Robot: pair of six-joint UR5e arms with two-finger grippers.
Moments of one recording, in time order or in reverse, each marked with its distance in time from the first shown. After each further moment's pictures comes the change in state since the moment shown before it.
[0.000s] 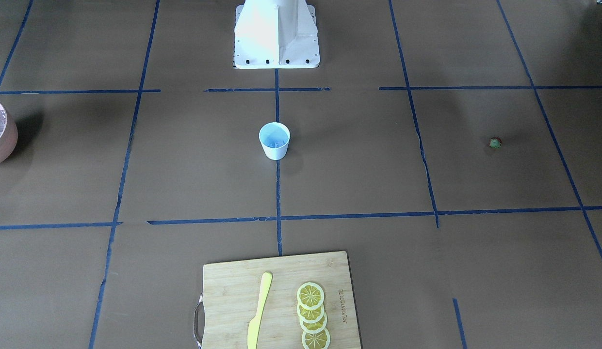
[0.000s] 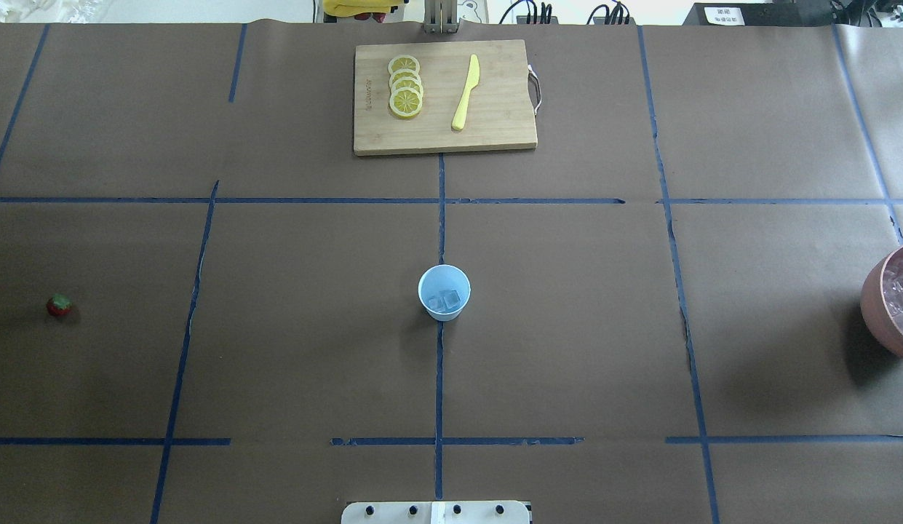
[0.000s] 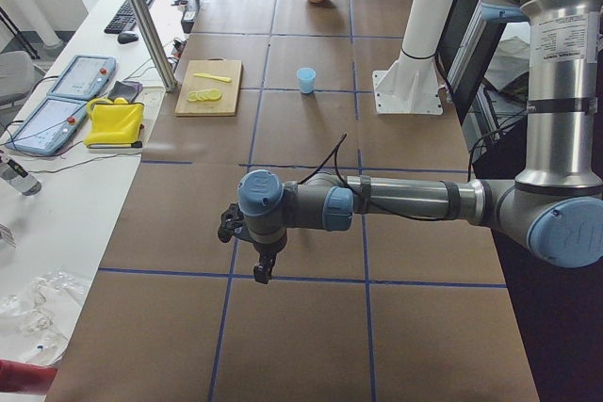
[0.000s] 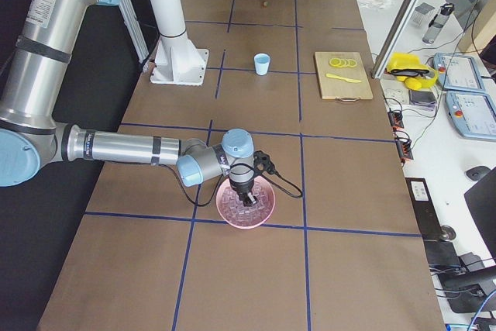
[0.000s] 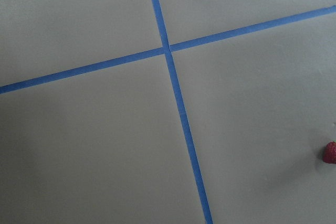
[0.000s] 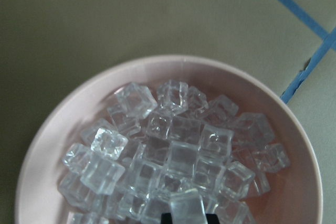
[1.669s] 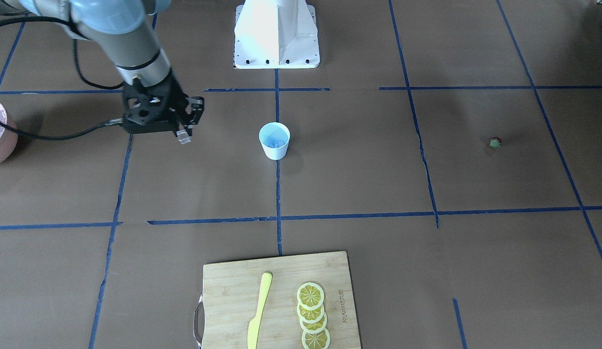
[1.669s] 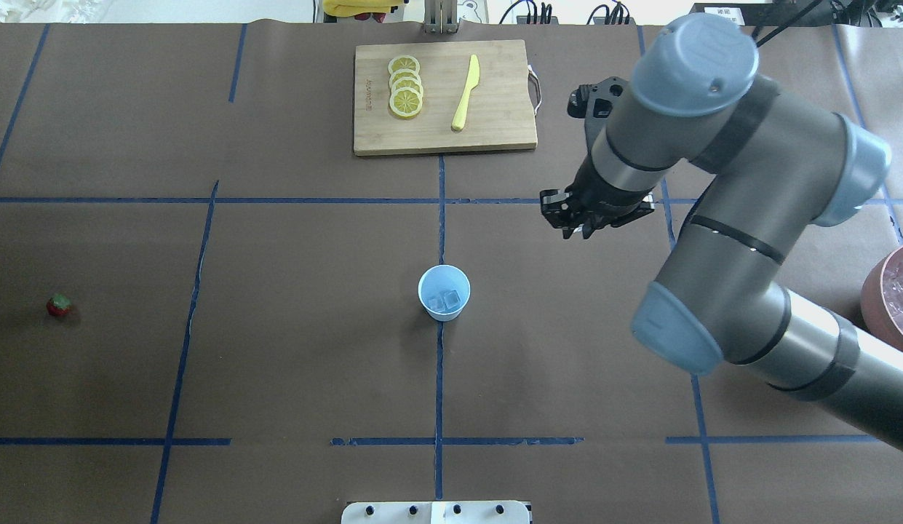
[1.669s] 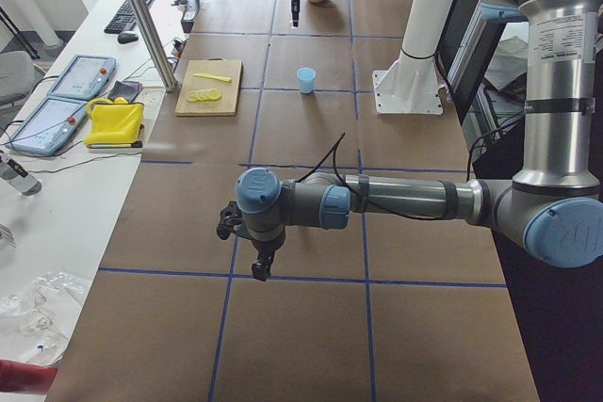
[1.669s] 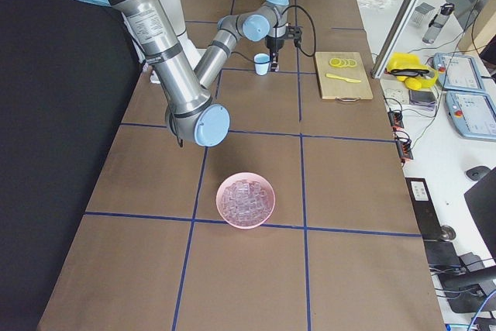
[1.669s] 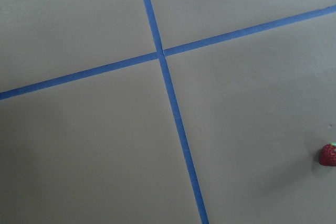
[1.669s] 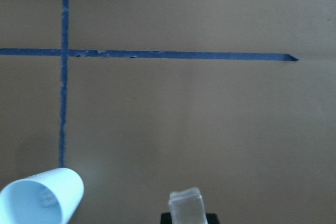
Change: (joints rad) left arm 0.012 -0.007 0.001 -0.002 0.000 0.000; right arm -0.563 0.959 0.071 -0.663 -0.192 1.268
